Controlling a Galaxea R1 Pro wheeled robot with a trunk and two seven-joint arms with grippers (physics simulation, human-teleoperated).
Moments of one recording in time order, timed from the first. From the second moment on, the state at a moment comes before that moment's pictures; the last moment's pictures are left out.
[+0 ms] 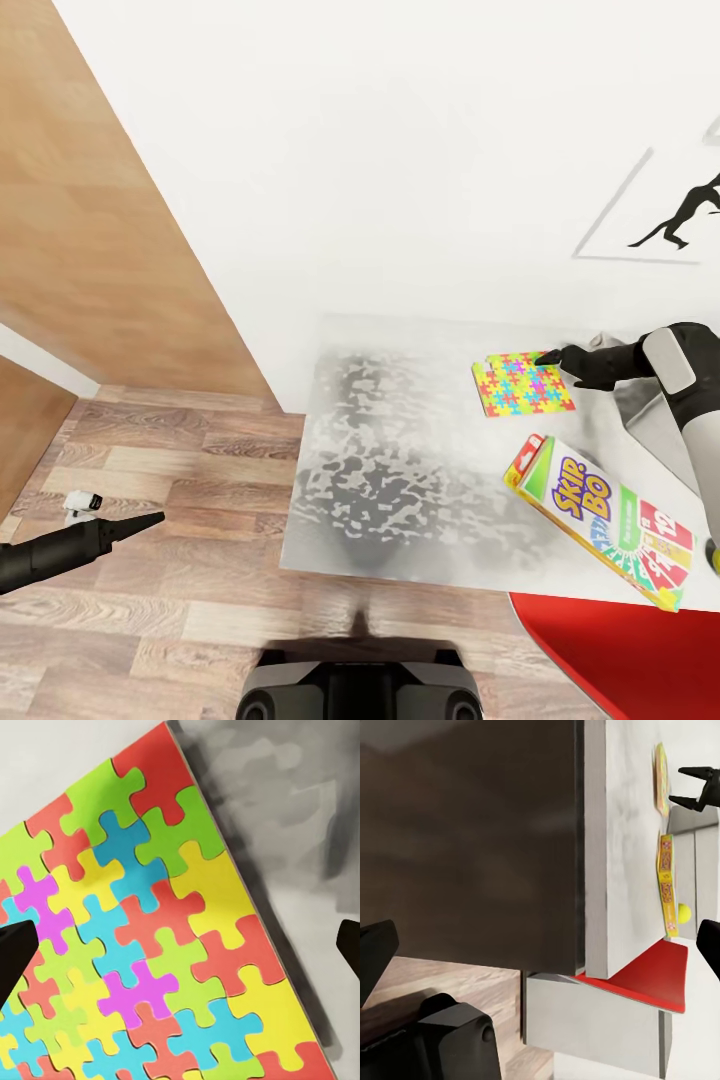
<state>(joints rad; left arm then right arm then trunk) -0.48 0.44 0.46 -0.97 0.05 0.76 -1.57 -1.33 -0.43 0.02 -0.60 -0.57 1.04 0.10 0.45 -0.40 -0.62</state>
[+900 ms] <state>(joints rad) -0.48 0.44 0.46 -0.97 0.05 0.76 -1.57 -1.33 -0.43 0.02 -0.60 -0.57 1.04 0.10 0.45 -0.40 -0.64</state>
